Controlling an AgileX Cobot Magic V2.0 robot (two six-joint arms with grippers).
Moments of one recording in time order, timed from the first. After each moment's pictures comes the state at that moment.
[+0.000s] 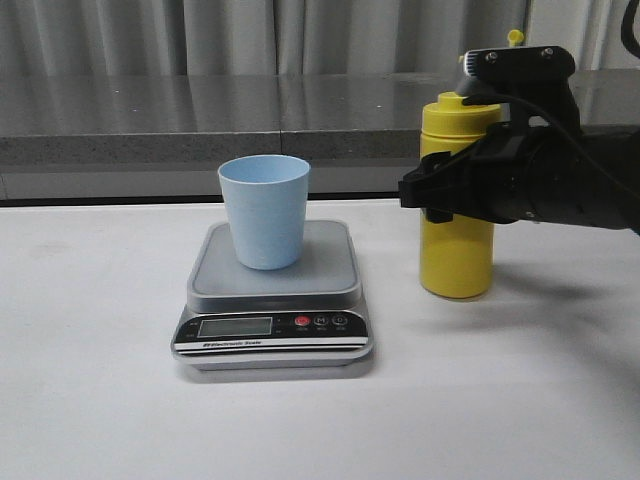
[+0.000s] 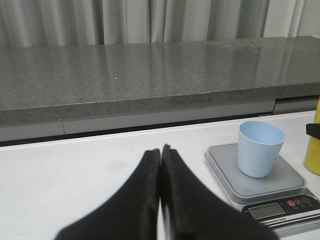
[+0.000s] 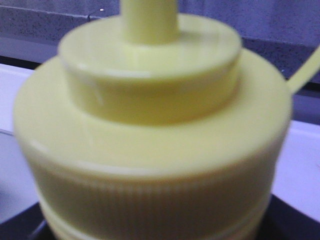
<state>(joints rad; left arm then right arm) -0.19 0.06 -0.40 0.03 0.50 -0.06 0.37 1.88 -0.72 0.02 -0.88 0.02</state>
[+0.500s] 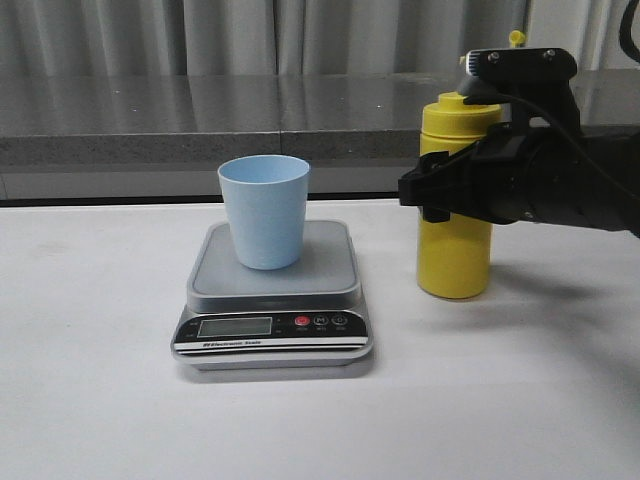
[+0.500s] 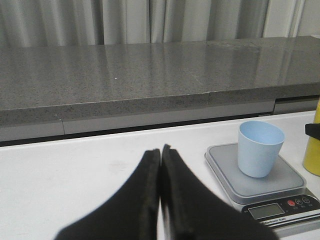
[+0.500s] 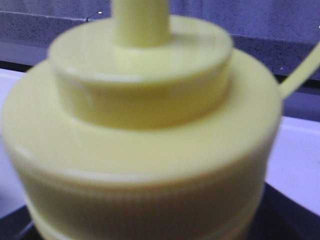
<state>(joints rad) -0.19 0.06 -0.40 0.03 0.50 -0.06 0.37 1.88 -0.72 0.02 -0.88 0.05</state>
